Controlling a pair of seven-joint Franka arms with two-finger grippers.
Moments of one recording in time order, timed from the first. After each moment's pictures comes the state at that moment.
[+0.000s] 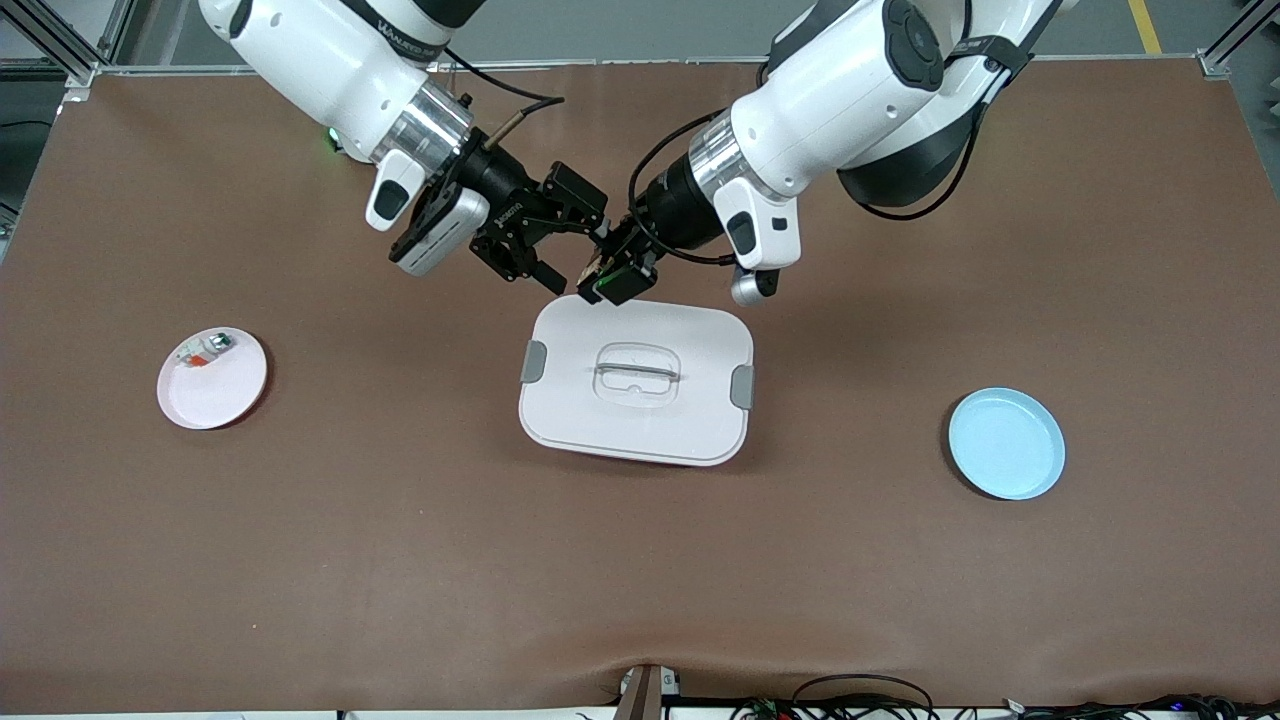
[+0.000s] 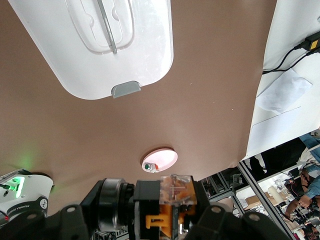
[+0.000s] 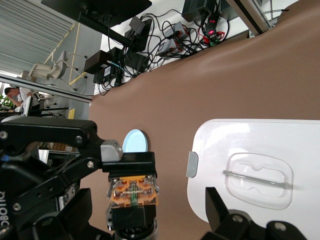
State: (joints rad) left arm -0.17 0.36 -0.64 -1.47 -0.35 2.31 -1.76; right arm 0.73 0.04 -0.08 -1.87 0.73 2.60 0.23
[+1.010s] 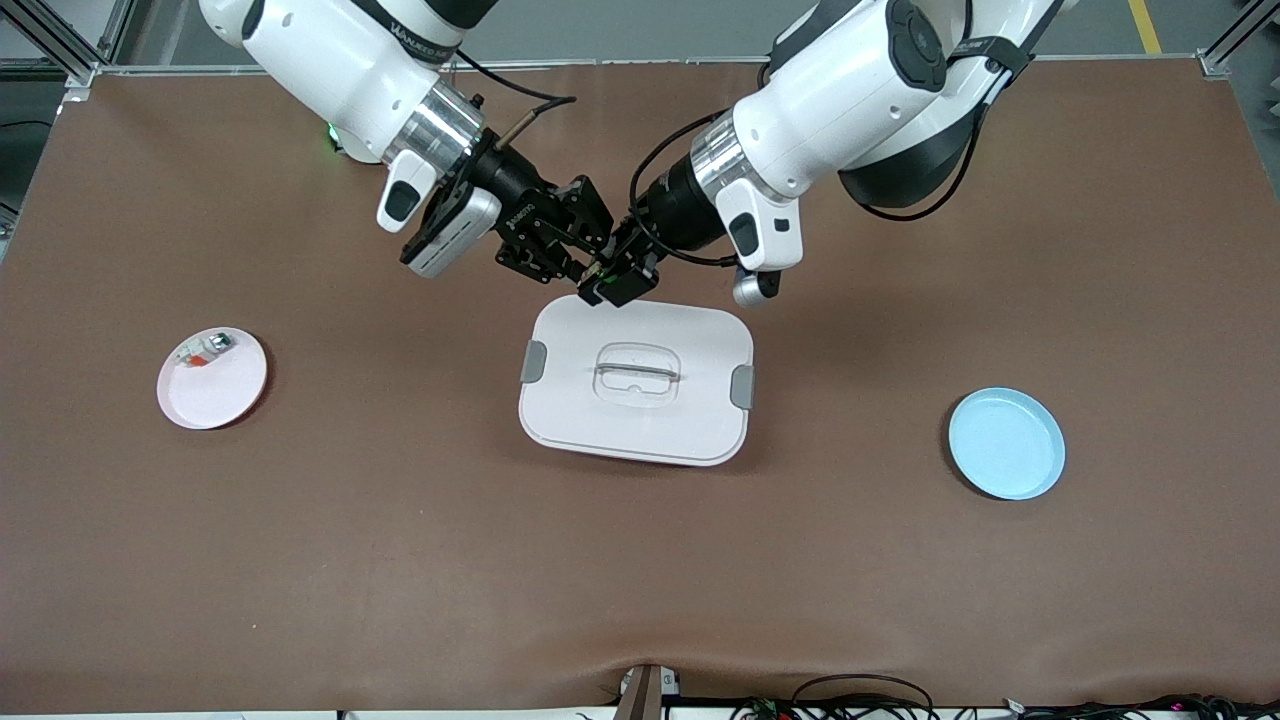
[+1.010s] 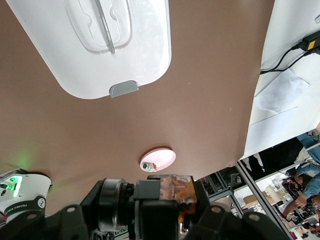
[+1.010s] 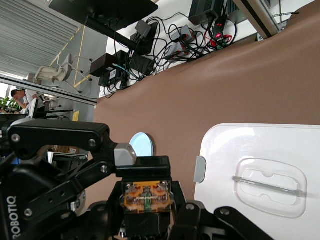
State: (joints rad) left arm -0.17 0.36 -0.64 -1.46 -0.35 2.32 -1.76; right arm 0.74 0.06 -0.08 -1.84 0.74 2.62 0.22
